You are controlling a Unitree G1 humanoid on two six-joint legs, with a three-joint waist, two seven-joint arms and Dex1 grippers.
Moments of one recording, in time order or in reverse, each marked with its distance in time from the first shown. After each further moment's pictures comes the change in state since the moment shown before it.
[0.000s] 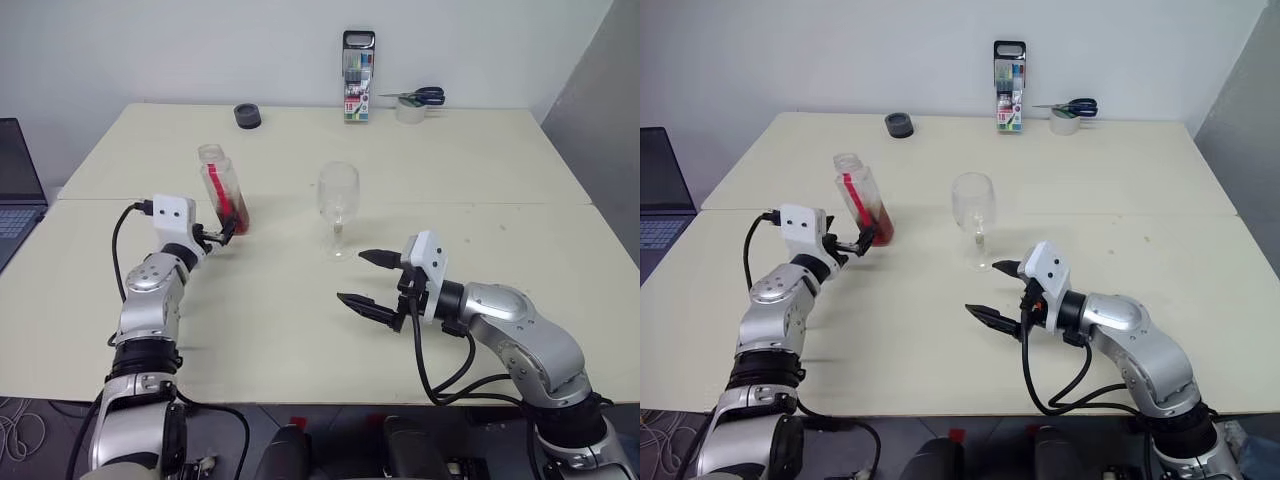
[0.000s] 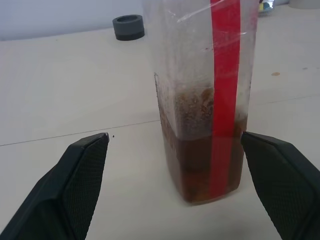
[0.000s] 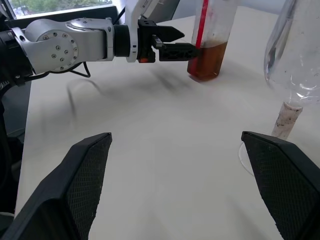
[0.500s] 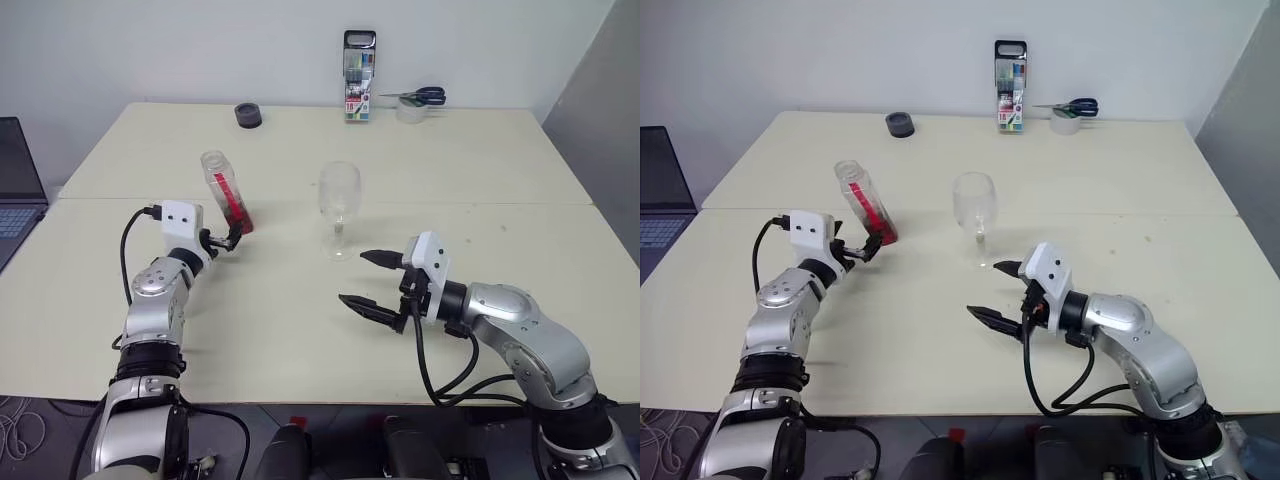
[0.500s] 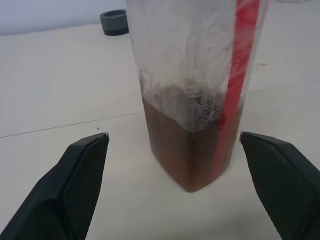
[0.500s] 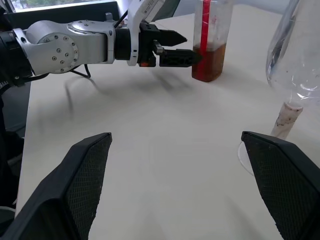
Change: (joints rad) left arm 0.056 -0.034 -0.012 -0.066 0.002 -0.006 -0.005; right arm 0.002 -0.032 0.000 -0.022 0.005 0.014 0.003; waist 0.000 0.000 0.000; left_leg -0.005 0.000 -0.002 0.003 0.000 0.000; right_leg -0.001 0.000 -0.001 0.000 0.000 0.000
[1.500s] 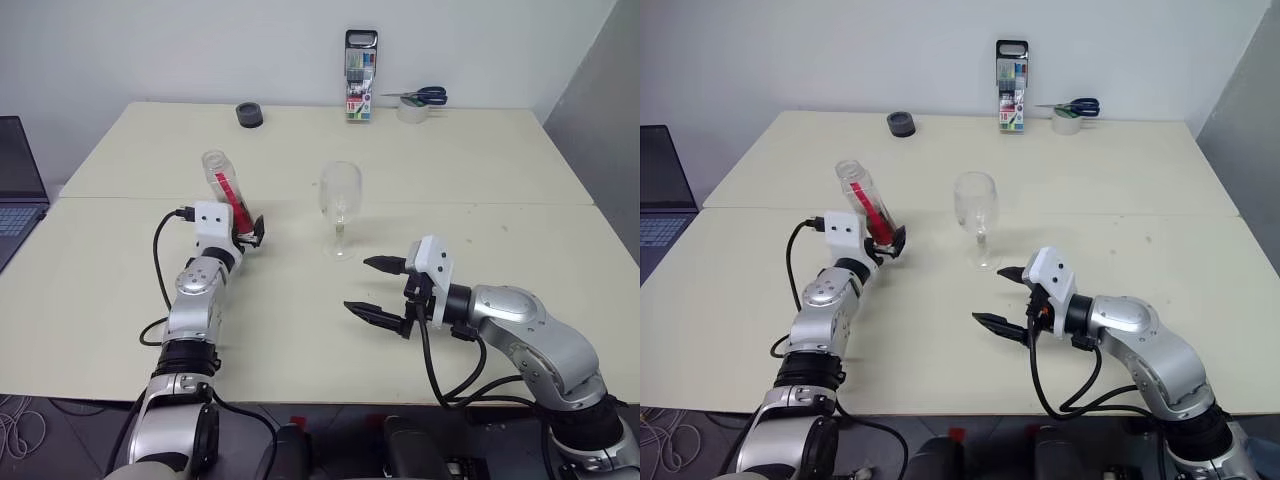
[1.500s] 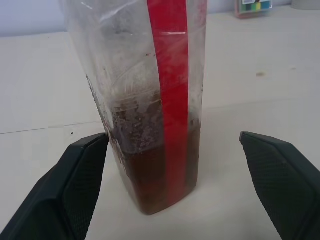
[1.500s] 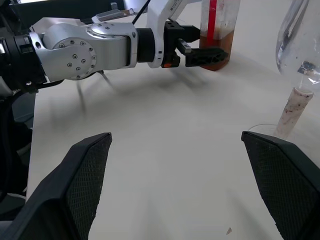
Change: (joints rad) left arm -0.059 -0.131 -0.047 0.043 0.077 -0.031 0.207; right arm 0.008 -0.042 0.000 -0.006 0.032 0.010 0.012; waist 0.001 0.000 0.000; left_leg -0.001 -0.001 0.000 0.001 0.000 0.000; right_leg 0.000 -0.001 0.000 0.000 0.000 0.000
